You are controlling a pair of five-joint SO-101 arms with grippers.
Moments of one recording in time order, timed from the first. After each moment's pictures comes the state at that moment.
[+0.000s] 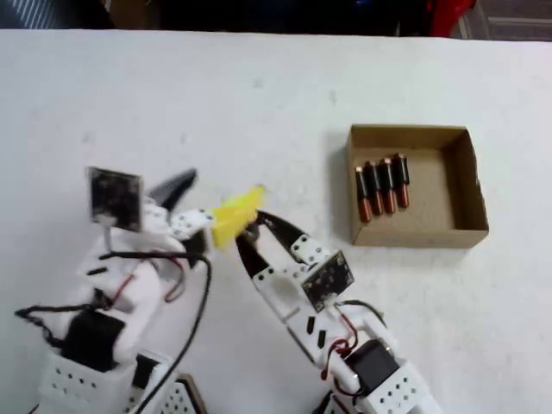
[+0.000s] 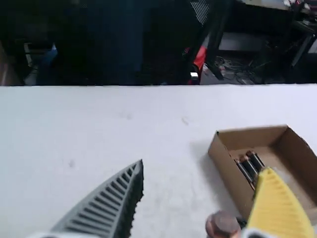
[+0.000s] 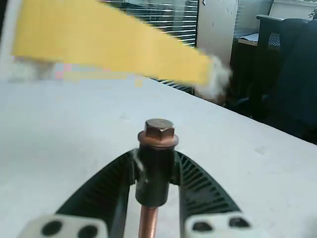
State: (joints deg) left arm 11.0 -77.5 57.8 46.3 12.3; right arm -40.9 -102.4 96.4 18.5 6.2
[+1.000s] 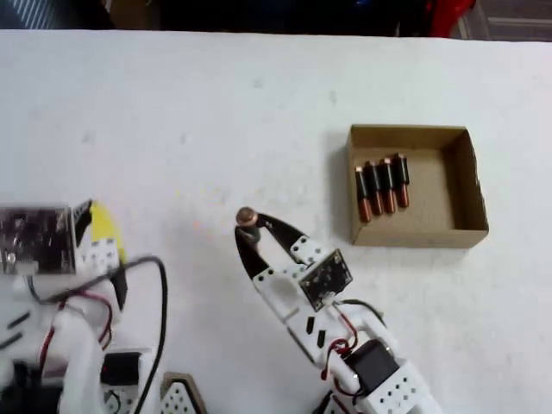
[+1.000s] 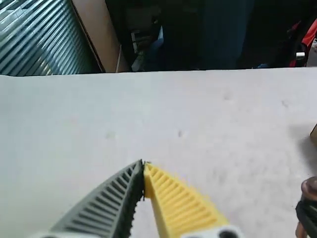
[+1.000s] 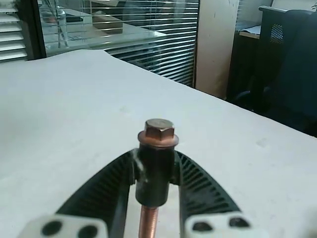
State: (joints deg) left arm -10.2 -83.4 35.5 80.2 -2.4; right arm -40.9 -102.4 96.4 20.3 6.2
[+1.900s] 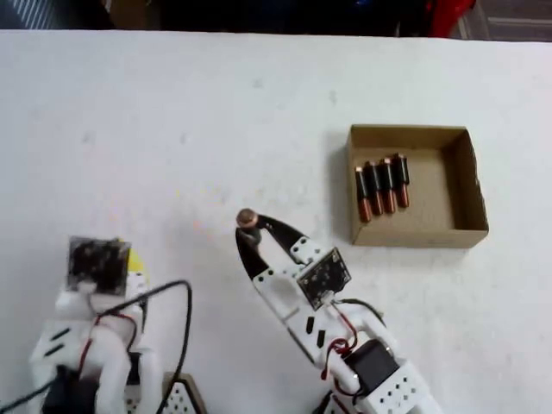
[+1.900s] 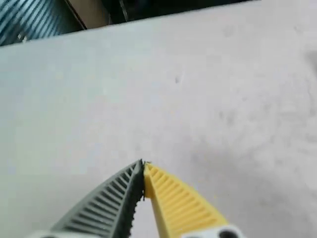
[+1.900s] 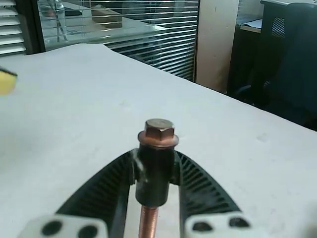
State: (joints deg) left arm -10.2 -104.6 66.4 82.2 -10.0; right arm -40.9 -102.4 96.4 21.5 6.2
